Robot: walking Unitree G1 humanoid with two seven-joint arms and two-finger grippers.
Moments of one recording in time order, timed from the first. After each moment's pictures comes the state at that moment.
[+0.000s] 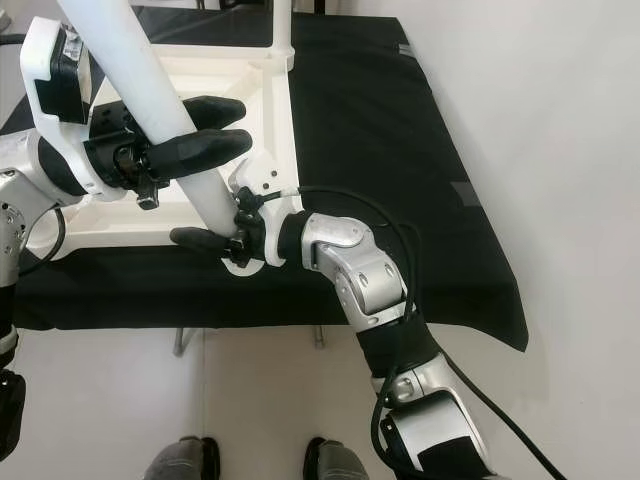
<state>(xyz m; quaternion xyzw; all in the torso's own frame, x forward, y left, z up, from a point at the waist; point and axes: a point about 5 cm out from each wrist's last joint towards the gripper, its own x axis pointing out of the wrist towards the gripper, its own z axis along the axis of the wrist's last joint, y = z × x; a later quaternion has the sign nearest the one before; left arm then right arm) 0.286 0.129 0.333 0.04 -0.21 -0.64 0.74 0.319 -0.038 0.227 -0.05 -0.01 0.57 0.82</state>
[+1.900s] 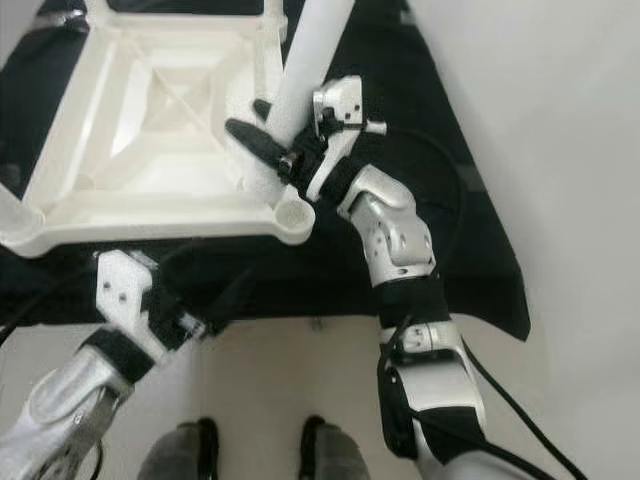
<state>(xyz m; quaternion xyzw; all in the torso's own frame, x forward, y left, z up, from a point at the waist) 0.192 0.110 0.178 0.00 -0.06 -0.28 0.96 0.350 -0.088 0.278 0.04 -0.17 0.56 0.81</state>
